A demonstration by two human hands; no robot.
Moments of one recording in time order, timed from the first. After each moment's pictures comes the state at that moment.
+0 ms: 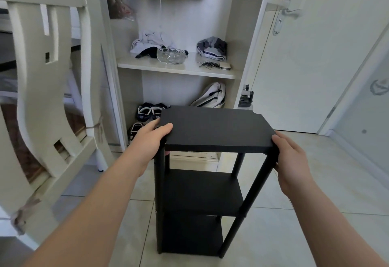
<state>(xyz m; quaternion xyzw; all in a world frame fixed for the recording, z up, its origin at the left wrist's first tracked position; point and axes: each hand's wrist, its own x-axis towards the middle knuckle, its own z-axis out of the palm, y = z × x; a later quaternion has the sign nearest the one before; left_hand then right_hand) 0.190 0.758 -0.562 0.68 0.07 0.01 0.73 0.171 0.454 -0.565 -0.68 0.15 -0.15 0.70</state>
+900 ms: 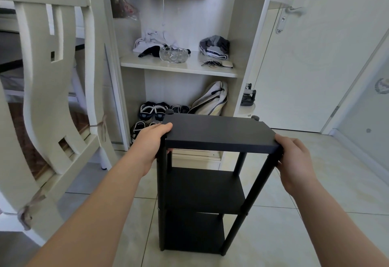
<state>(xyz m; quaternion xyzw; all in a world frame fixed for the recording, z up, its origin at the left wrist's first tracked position) 0.191 0.757 -0.566 0.66 0.12 -0.01 0.74 0.173 0.449 -0.568 -0.66 0.17 -0.16 0.72</state>
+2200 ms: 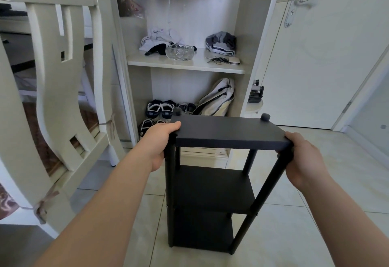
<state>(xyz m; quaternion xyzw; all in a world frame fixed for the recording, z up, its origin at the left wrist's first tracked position) 0.182 0.754 -0.555 0.64 0.15 -0.05 0.75 0.179 0.447 -0.571 -0.60 0.19 -0.13 0.77</state>
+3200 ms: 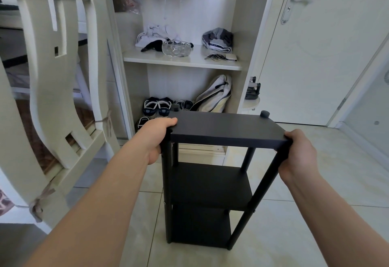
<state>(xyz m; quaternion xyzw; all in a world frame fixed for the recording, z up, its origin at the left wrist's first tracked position) 0.184 0.753 -0.548 0.65 0.18 -0.06 0.74 0.174 0.466 -0.570 -0.51 0.25 -0.18 0.80</state>
